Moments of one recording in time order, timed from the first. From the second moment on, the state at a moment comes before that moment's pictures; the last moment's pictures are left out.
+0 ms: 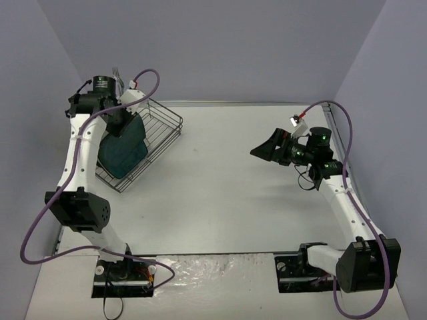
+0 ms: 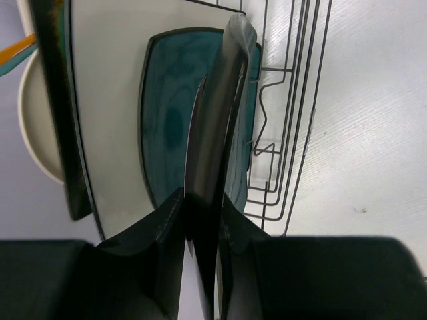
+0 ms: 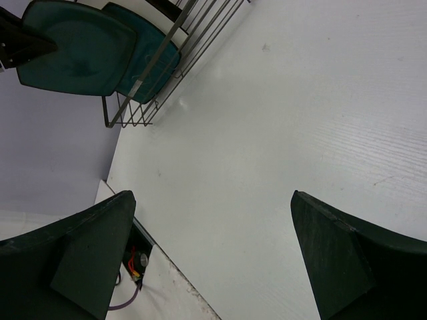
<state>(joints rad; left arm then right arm) -0.04 1.68 1.97 -1.26 0.04 0.64 0.07 1.15 0.87 -0.19 -0.76 0.54</state>
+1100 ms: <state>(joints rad) -0.01 1.76 1.71 -1.13 0.08 0.67 0.03 1.18 0.89 -0.20 -0.72 0.53</state>
